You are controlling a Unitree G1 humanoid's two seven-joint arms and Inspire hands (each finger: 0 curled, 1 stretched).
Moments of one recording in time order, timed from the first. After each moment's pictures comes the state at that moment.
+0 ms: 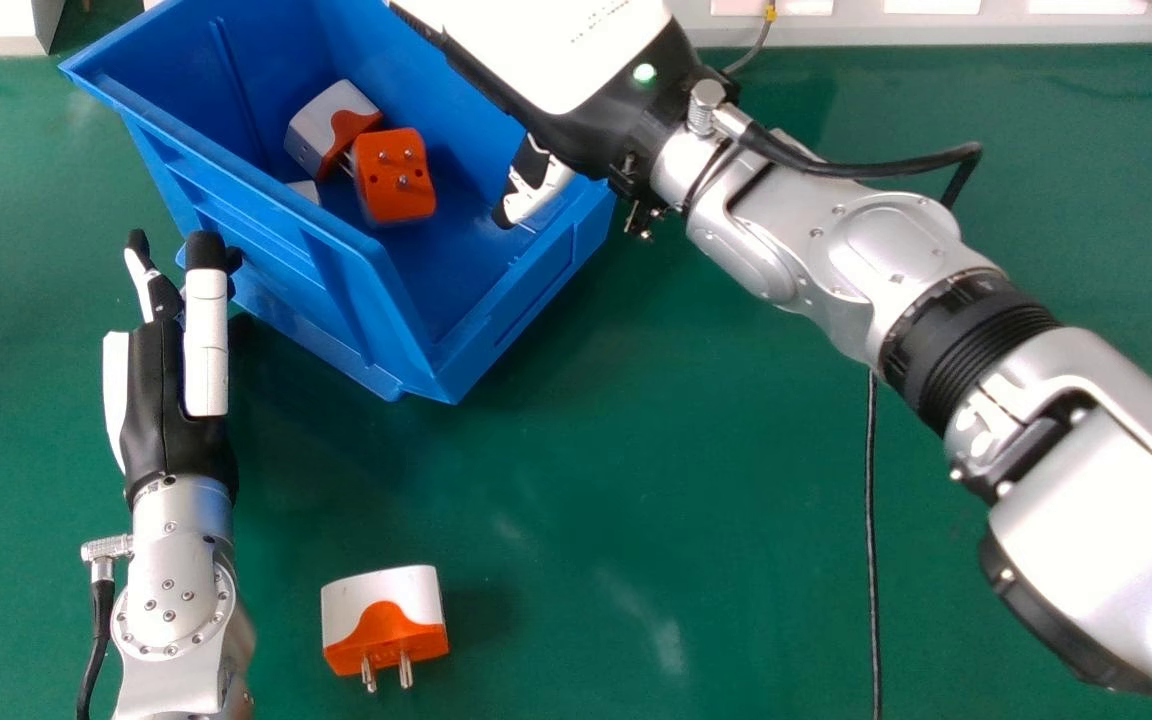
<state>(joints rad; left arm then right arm) -0.39 0.22 0.25 0.97 -0.09 -0.54 0.06 -1.16 -0.20 0.73 1.04 -1.01 -0.32 -0.58</state>
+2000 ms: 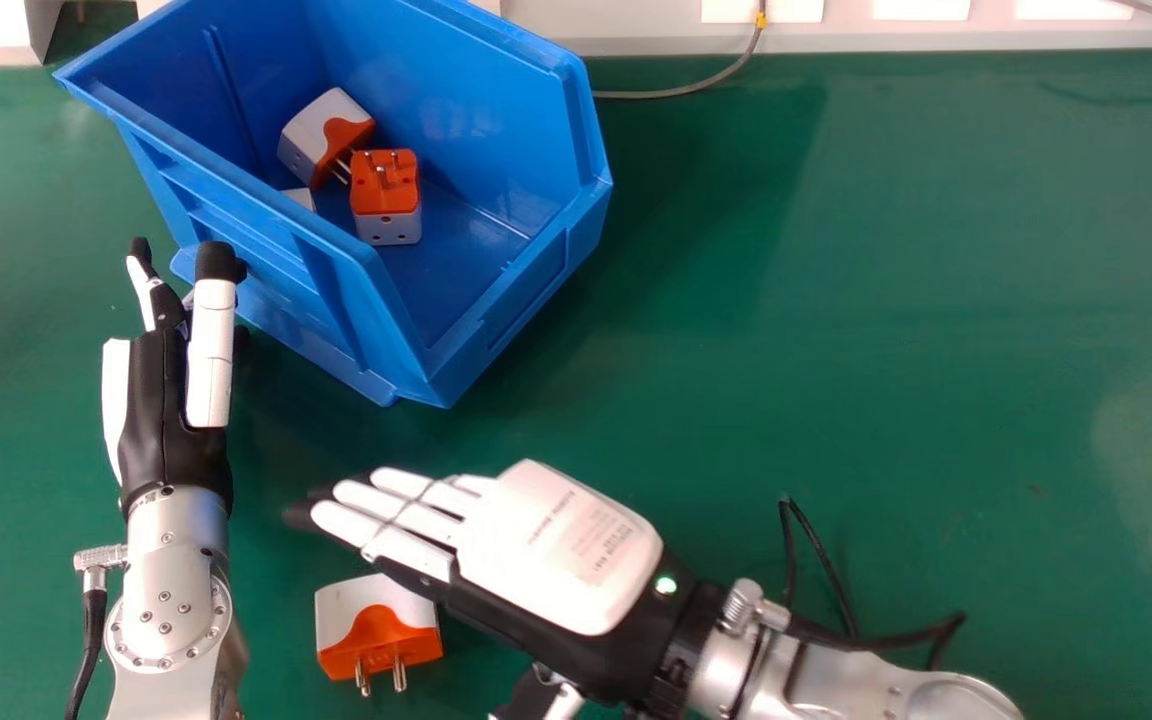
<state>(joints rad) -0.32 0.22 0.23 0.84 -0.05 -0.46 0.09 -0.31 -0.27 0.76 0.38 -0.91 -0.53 -0.29</state>
